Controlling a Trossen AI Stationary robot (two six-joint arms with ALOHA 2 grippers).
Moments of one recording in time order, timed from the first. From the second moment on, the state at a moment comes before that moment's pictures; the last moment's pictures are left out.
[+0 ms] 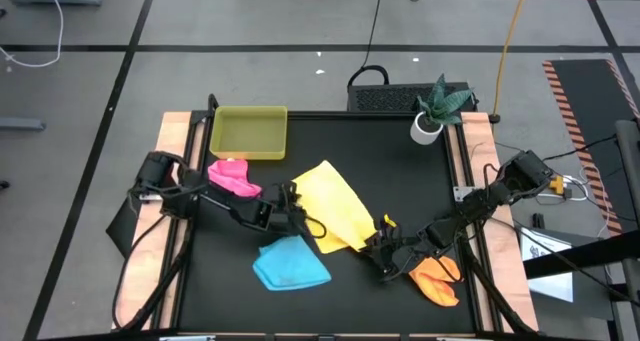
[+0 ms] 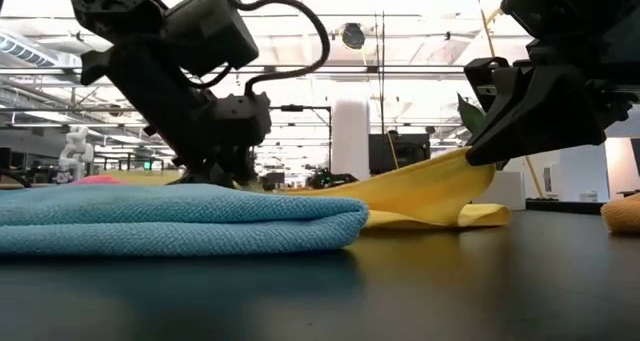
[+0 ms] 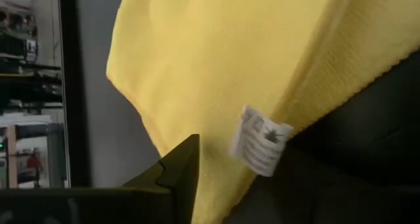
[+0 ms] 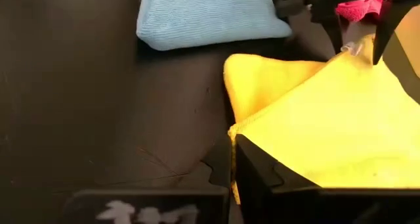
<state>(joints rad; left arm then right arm) -0.21 1.80 0.81 -0.09 -0.68 0.31 0.59 1.56 0.57 0.28 0.50 0.02</state>
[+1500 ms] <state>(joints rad) -0.08 1.65 0.76 -0.31 -1.00 -0.03 0.38 1.58 0.57 0.44 0.39 0.16</state>
